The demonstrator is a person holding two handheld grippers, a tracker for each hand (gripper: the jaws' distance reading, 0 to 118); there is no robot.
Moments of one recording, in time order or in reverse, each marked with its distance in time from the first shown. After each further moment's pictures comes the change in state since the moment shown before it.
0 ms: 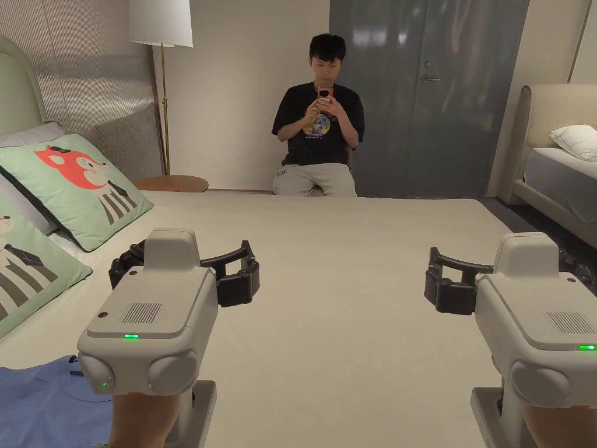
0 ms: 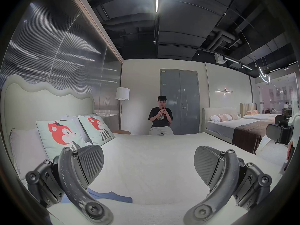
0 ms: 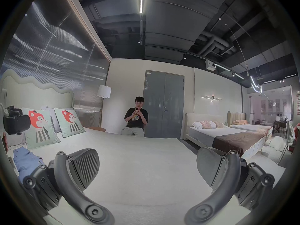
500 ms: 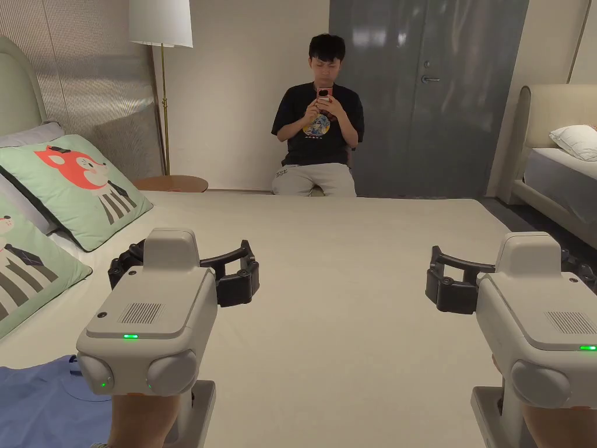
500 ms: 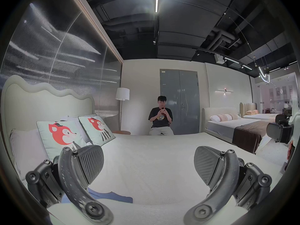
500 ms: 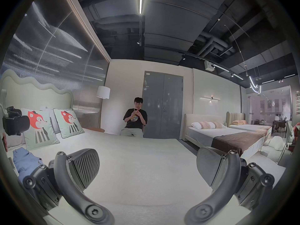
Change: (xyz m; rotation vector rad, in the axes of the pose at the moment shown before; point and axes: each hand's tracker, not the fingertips) left arm 0.000 0.000 0.002 0.002 0.001 -0.002; right arm 0.001 -0.001 0.001 0.007 -0.012 -0.003
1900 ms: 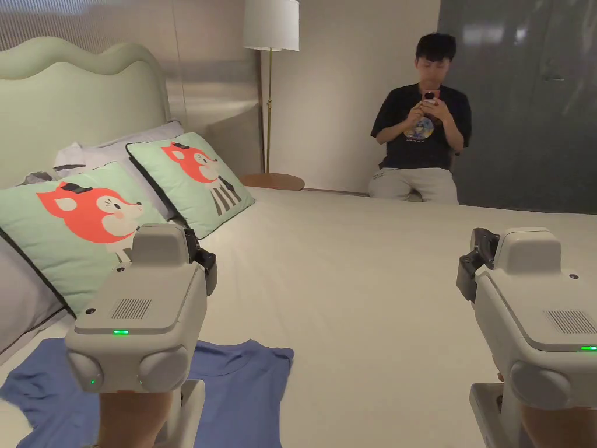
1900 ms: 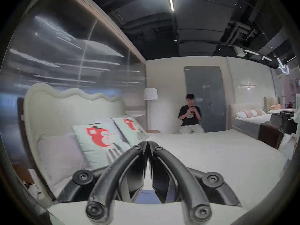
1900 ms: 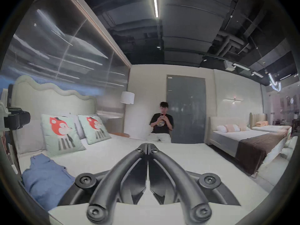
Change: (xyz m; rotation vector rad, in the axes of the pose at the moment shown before) left arm -0.118 0.017 0.058 -0.011 0.311 -0.060; right arm -0.125 0.014 -0.019 0.041 0.274 -0.040
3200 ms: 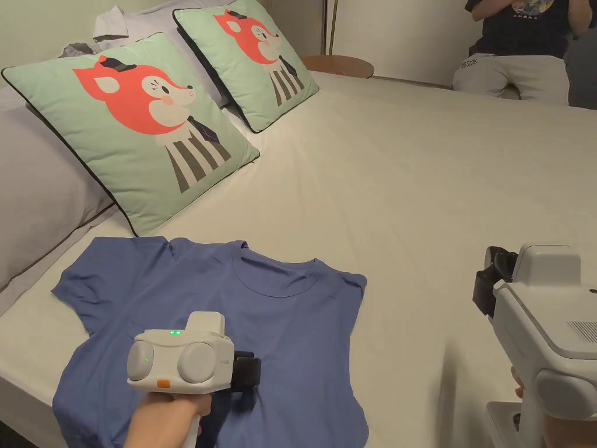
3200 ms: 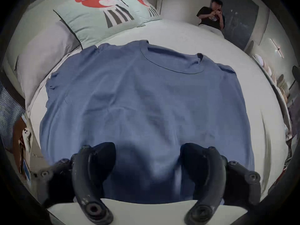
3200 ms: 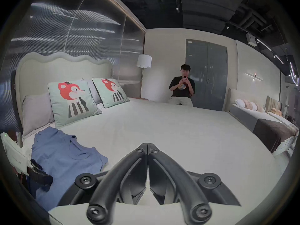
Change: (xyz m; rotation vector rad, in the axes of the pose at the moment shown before) left arm -0.063 -0.228 -0.099 -1.076 -0.012 0.066; right arm -0.070 -0.124 -0.088 -0.349 0.112 0.003
